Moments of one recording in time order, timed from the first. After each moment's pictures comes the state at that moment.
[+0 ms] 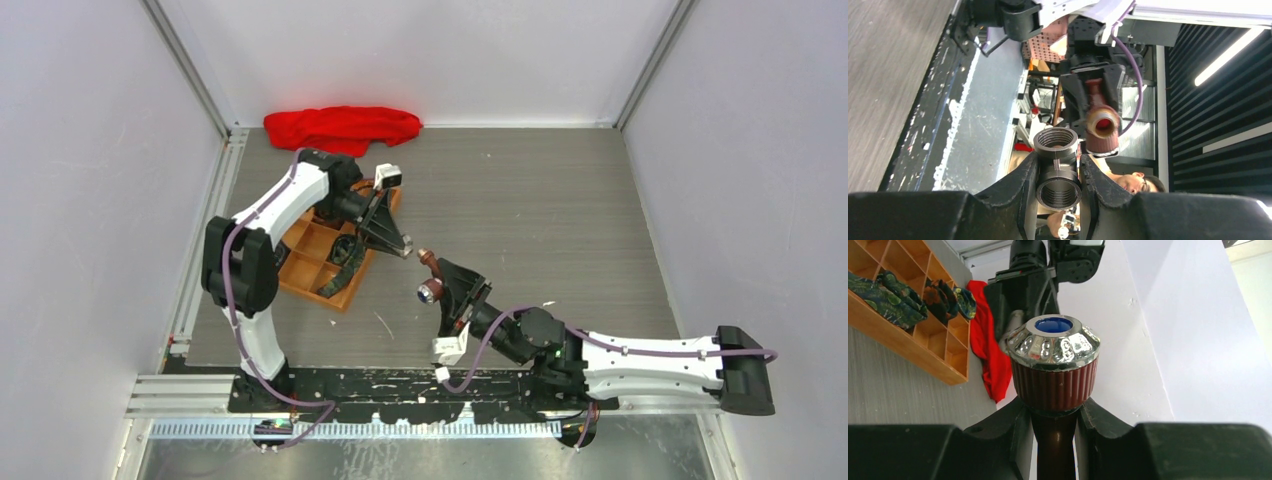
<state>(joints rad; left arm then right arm) -0.37 1.86 1.59 -1.43 1.48 0.15 1.35 0.77 0.36 0.59 0.36 -1.40</state>
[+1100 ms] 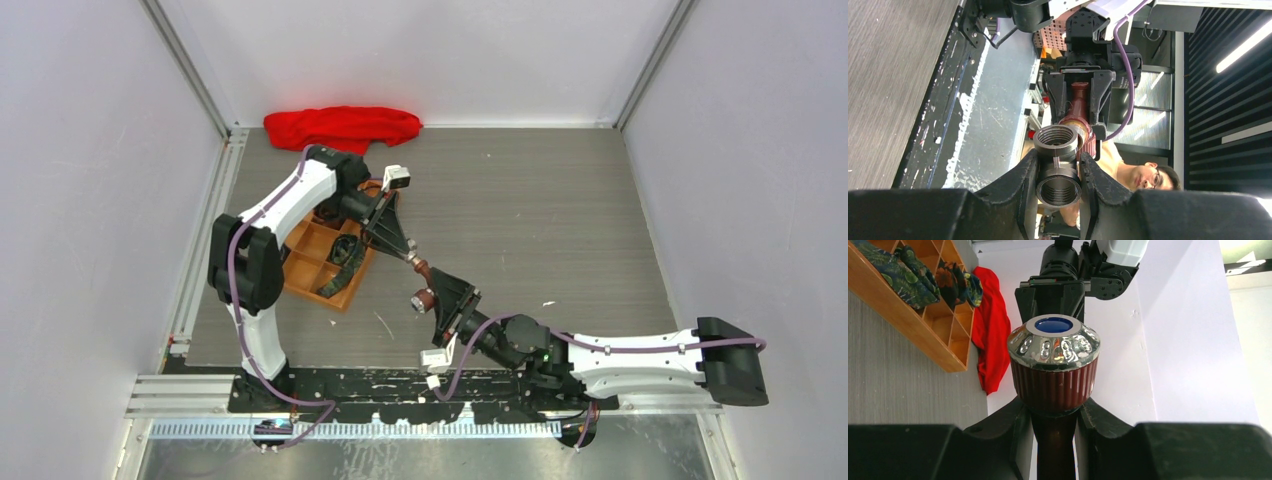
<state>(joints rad) -0.41 1.91 1.65 -1.50 1.42 0.23 1.39 0.88 0.31 0.70 0.40 -1.54</state>
